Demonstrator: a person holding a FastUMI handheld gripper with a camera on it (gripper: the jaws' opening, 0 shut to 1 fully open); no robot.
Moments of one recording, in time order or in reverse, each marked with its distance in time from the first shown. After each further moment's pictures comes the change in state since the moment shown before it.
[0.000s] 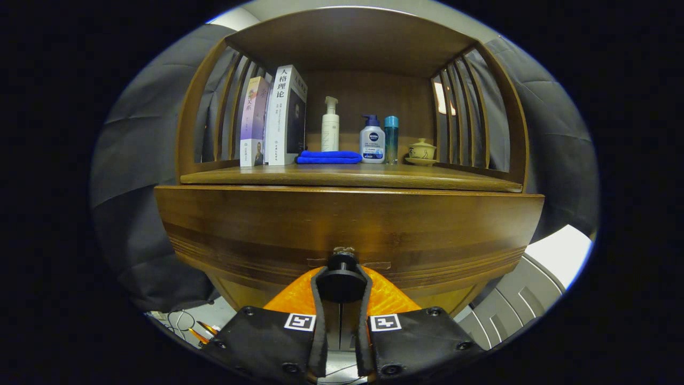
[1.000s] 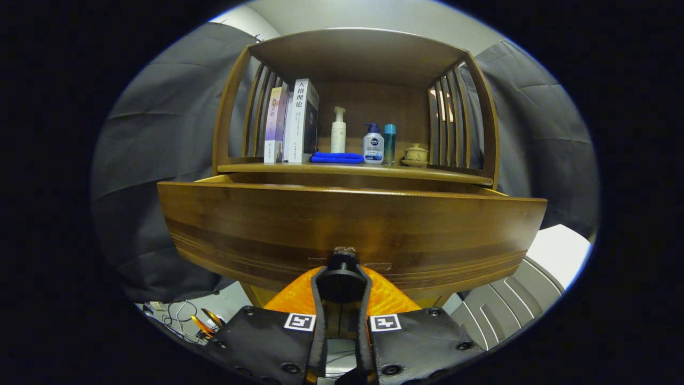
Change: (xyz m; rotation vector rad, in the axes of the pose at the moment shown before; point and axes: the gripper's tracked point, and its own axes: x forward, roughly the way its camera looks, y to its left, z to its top) arm -0.079 0.006 -0.027 -0.030 -0.035 0.027
